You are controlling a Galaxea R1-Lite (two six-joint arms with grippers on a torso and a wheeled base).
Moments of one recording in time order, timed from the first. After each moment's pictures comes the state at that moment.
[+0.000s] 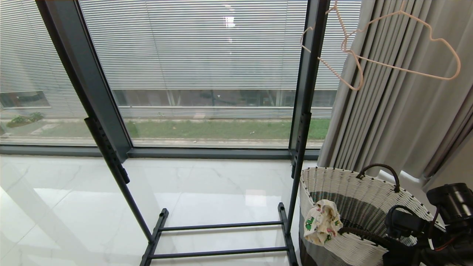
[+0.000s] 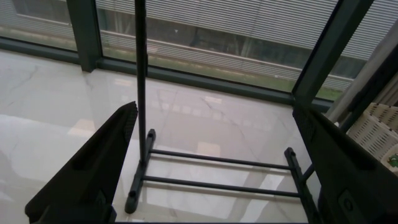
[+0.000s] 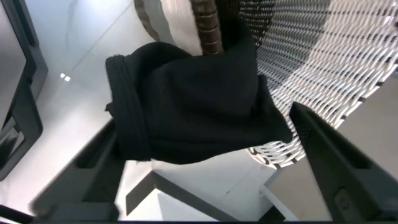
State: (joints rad) left arm 0.00 0.00 0.00 -0.01 0.04 -0.11; right arm 0.10 1.62 -0.42 -0.12 -0.04 -0.76
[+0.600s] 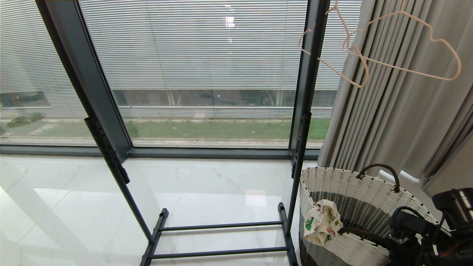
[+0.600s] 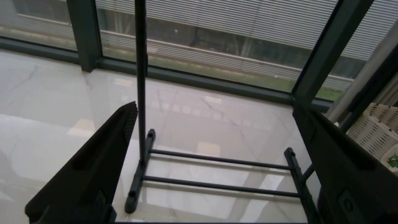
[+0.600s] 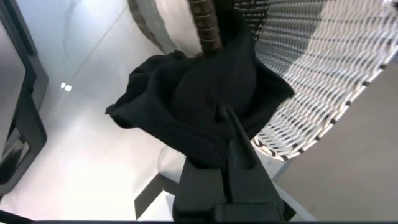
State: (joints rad) left arm 0.00 0.00 0.00 -0.01 0.04 -0.11; right arm 0.10 1.58 -0.36 -0.18 -0.07 -0.69
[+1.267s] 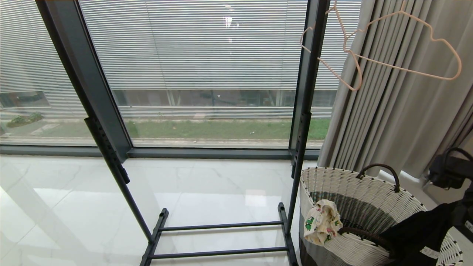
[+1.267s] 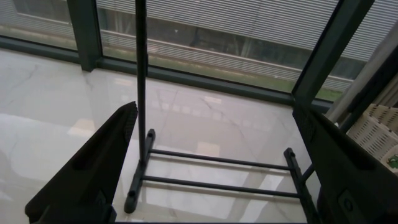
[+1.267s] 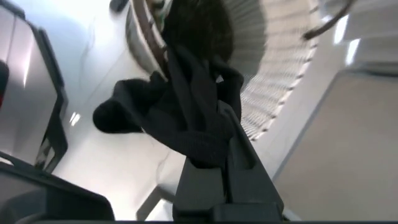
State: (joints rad) left arm 0.00 0.00 0.00 -0.01 0.04 -0.11; right arm 0.11 1.27 -0.89 0.51 0.02 -0.64
